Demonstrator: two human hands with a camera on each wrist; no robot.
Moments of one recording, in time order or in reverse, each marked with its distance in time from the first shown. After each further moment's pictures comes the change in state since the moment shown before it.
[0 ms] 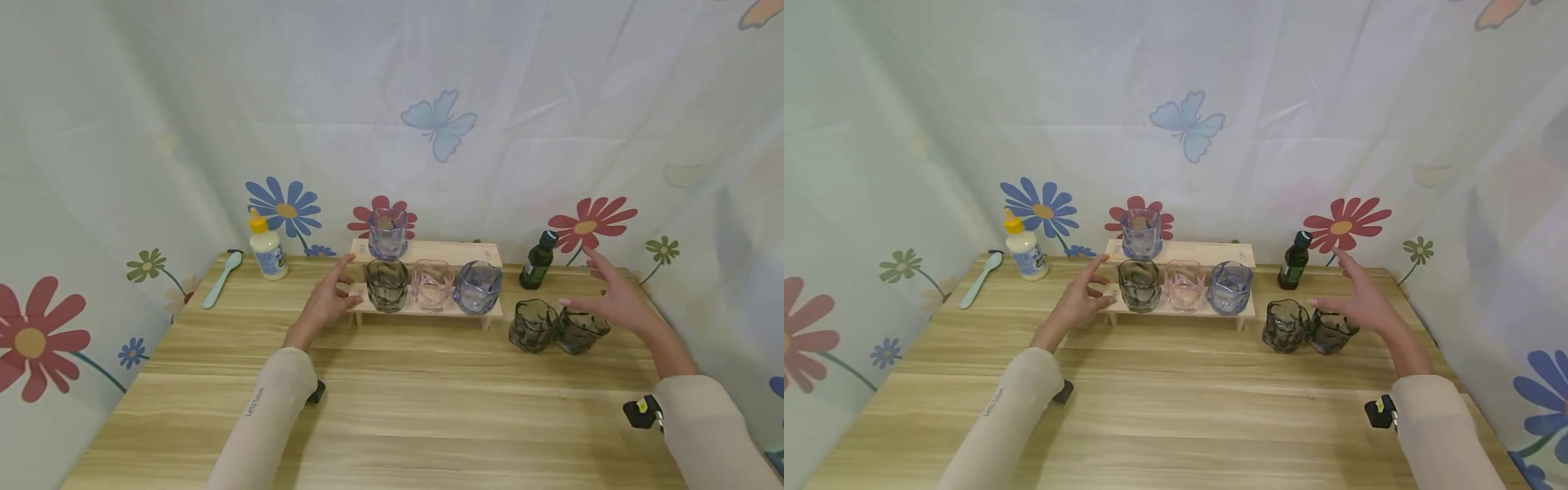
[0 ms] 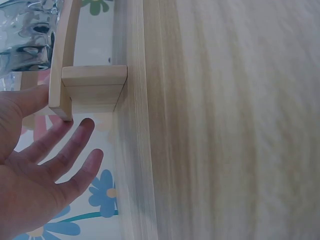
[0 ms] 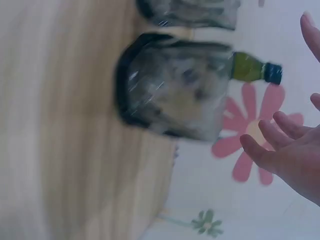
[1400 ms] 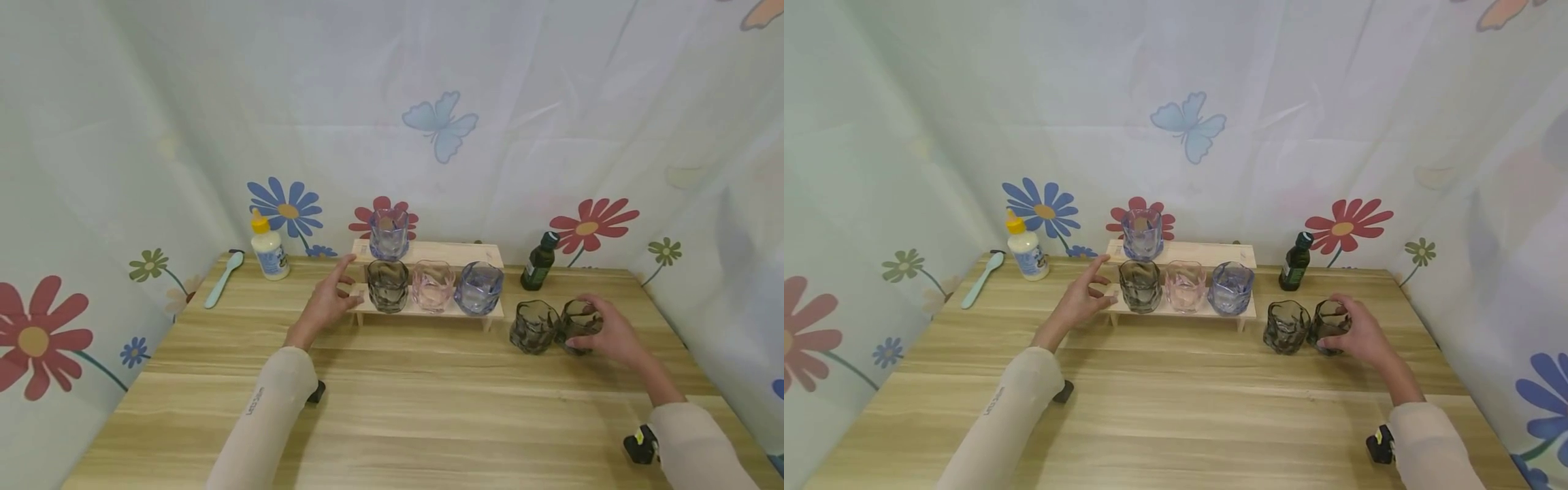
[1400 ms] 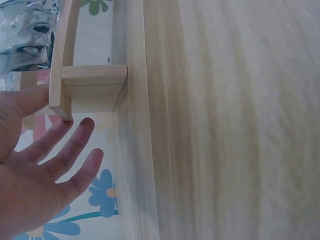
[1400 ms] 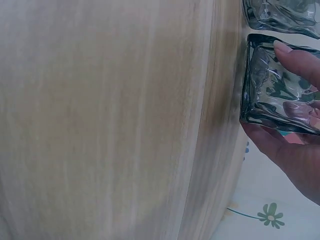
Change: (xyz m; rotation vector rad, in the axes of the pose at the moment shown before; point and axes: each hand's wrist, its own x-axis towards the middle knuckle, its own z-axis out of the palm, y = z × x) left_hand -0.001 0.000 -0.001 -0.011 -0.008 -0.015; right_hand -0.018 0.051 0.043 -0.056 0.045 -0.055
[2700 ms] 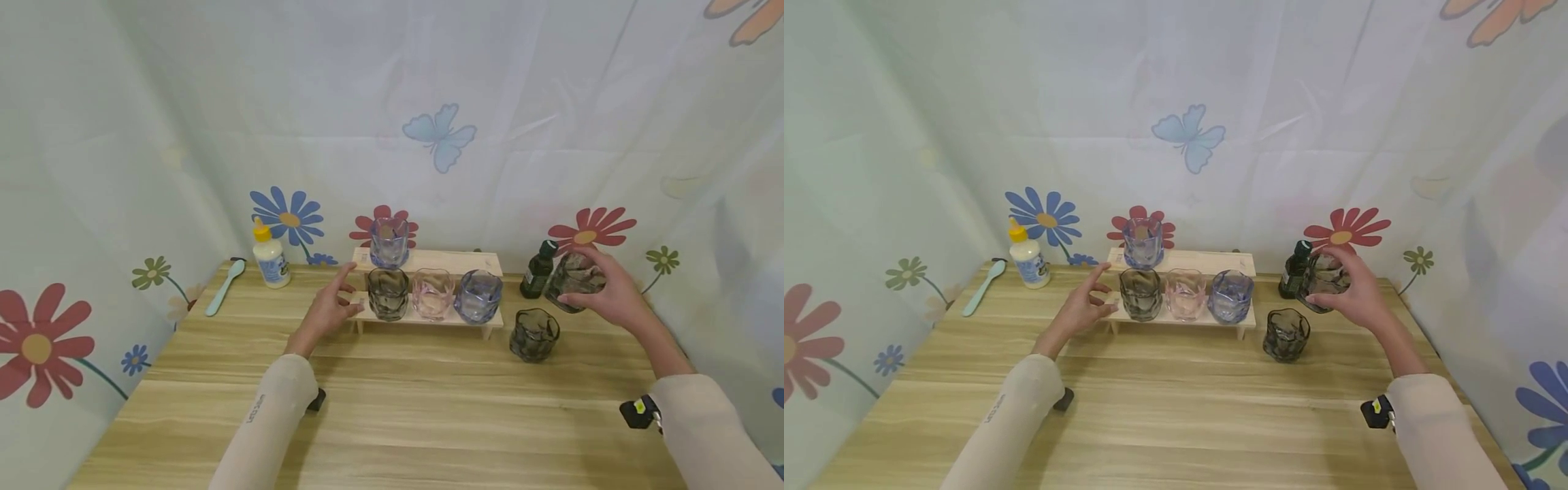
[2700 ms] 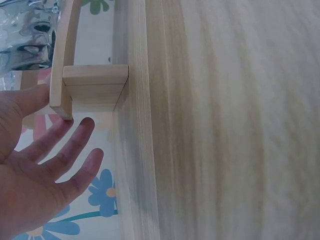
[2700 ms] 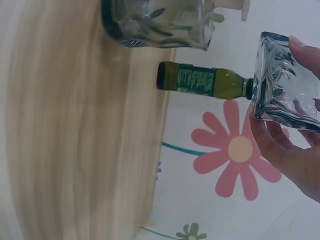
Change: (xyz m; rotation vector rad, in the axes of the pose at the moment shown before) left_hand 0.000 -0.001 0.001 -0.023 0.007 0.009; right_hand 0.029 -0.070 -0.052 0.004 0.133 -0.088
